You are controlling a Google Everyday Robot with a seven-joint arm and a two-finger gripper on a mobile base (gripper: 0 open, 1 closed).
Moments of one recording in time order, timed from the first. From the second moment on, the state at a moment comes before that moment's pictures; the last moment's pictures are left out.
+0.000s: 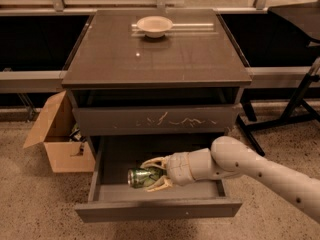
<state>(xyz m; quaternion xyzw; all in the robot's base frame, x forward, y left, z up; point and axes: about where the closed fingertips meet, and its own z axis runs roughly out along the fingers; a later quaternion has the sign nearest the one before) 0.480 0.023 0.601 -0.69 0.50 0.27 0.45</state>
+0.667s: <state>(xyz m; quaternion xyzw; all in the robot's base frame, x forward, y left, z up) 0.451 -0.011 0.684 -0.71 0.50 0.18 0.46</state>
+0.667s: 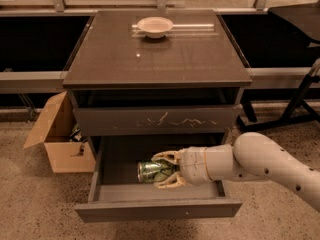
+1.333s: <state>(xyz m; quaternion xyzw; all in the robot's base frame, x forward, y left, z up) 0.455 -0.021 0.701 -0.70 0.50 0.18 0.48</state>
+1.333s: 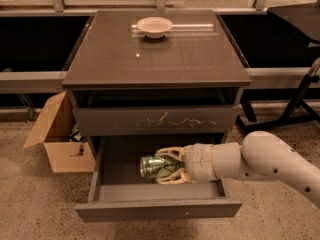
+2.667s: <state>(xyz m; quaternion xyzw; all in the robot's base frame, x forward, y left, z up) 0.514 -0.097 0.862 -0.67 0.48 0.18 0.54</state>
